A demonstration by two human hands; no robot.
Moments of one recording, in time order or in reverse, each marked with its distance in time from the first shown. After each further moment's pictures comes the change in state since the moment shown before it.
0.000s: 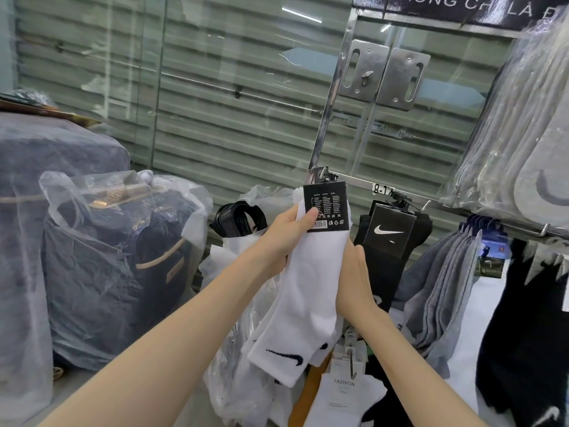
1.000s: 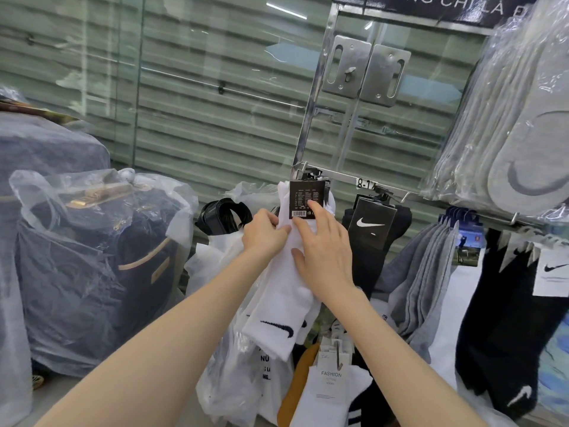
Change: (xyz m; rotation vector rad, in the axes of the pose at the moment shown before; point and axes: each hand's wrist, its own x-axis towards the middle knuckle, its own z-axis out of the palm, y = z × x) left_hand 0.034 -0.032 -0.013 0.664 0.450 -0.031; right_hand 0.016 -0.011 0.000 -0.590 -0.100 -0.086
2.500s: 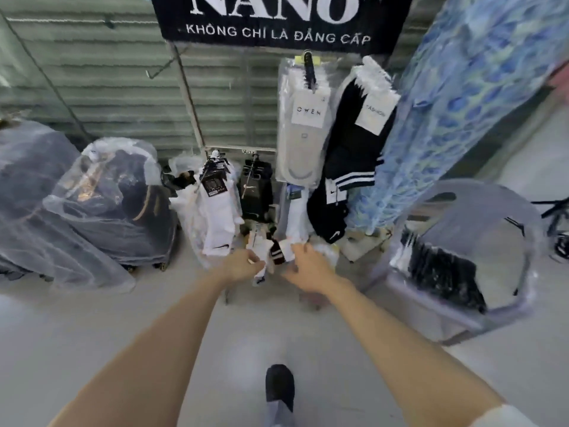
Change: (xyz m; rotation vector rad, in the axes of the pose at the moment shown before) left_hand -0.234 0.288 -0.050 0.696 -0.939 -0.379; right_hand -0.099 0.108 -0.347 0.510 -1.066 0.481
